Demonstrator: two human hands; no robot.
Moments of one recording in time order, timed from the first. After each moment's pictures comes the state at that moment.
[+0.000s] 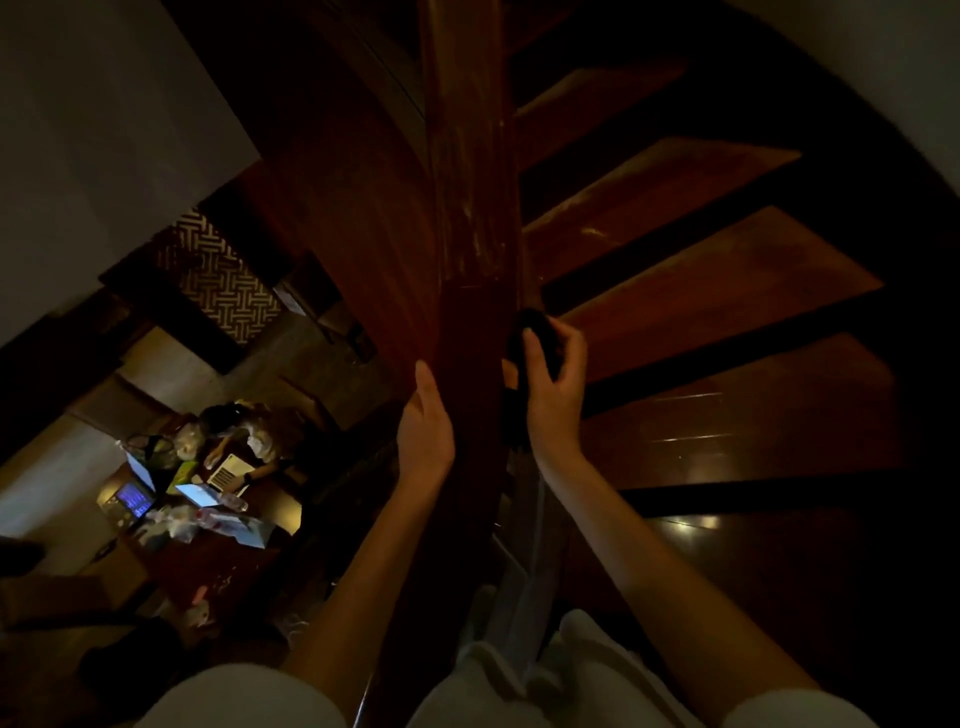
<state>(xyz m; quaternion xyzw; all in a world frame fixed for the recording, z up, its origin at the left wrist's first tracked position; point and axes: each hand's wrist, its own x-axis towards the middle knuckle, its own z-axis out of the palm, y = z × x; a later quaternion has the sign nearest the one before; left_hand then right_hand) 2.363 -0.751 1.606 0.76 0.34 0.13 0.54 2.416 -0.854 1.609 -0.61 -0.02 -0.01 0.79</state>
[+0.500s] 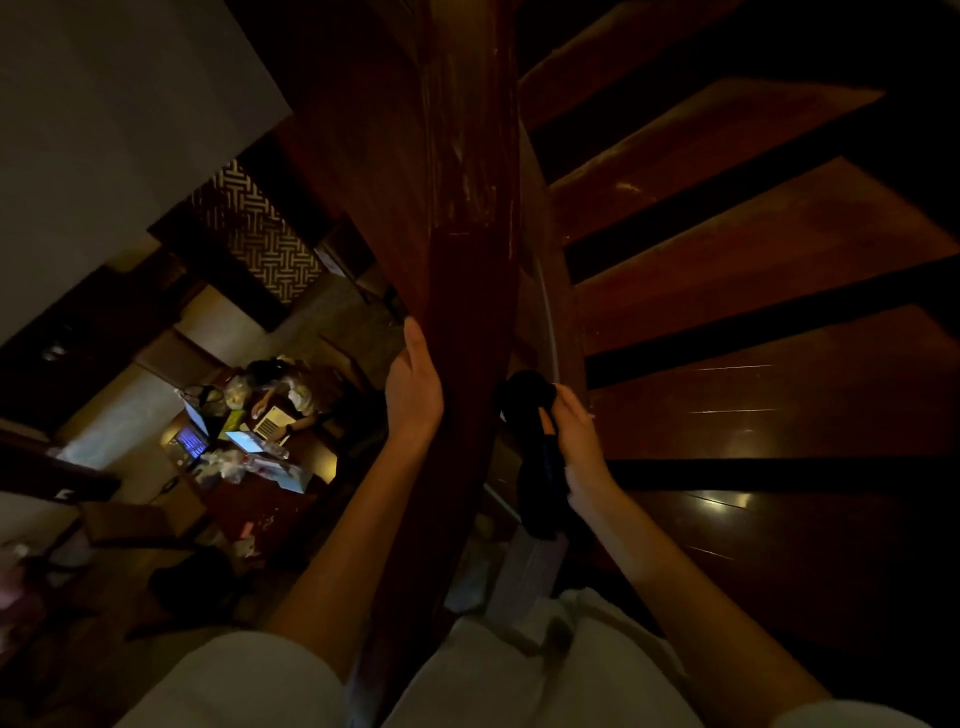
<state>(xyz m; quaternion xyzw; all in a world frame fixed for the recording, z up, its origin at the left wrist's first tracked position) 2.360 -0.761 1.609 0.77 0.38 0.19 0.47 2.387 -0.904 1.552 -0.49 0.08 0.31 0.81</state>
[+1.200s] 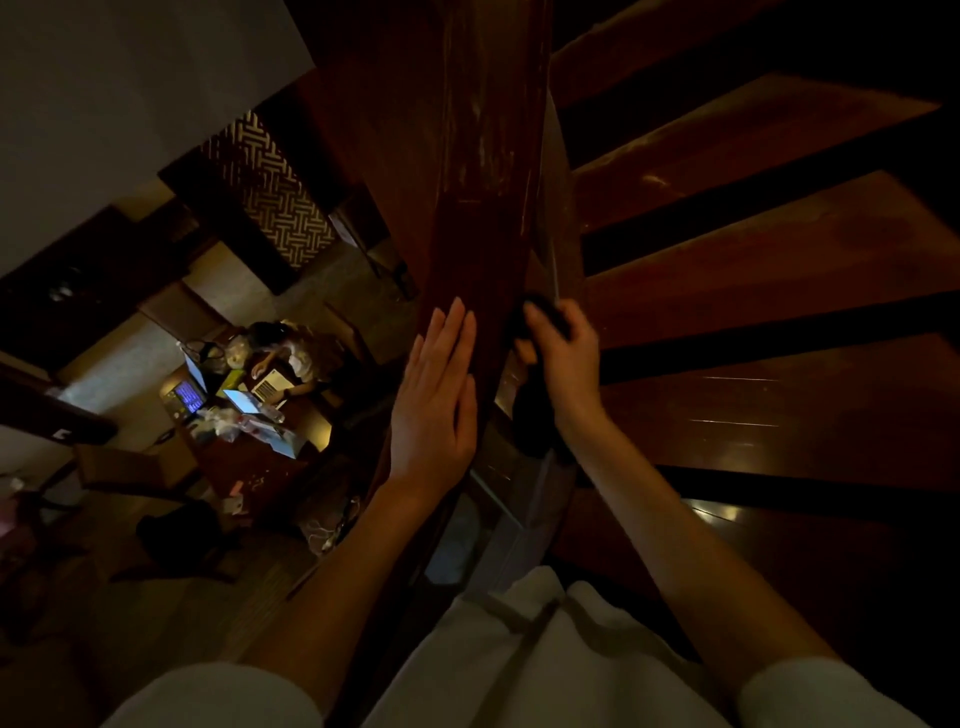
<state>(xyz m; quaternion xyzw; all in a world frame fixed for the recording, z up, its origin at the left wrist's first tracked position) 2.320 -0.782 1.572 0.94 0.06 0.29 0.17 2.429 -0.885 1.579 -0.55 -0.06 0.20 0.81</state>
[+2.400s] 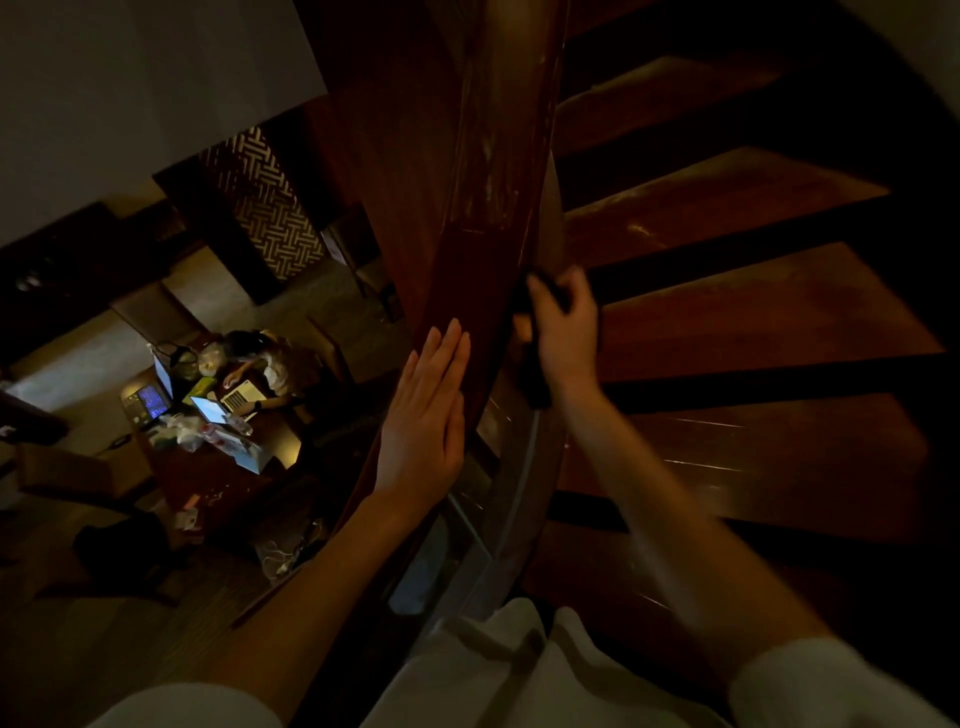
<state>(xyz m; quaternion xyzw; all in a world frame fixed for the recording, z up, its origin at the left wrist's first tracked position) 2.321 -0.785 1.572 0.94 0.06 0.29 0.16 2.459 -0.879 1.617 -0.63 -0.11 0.15 0.76</state>
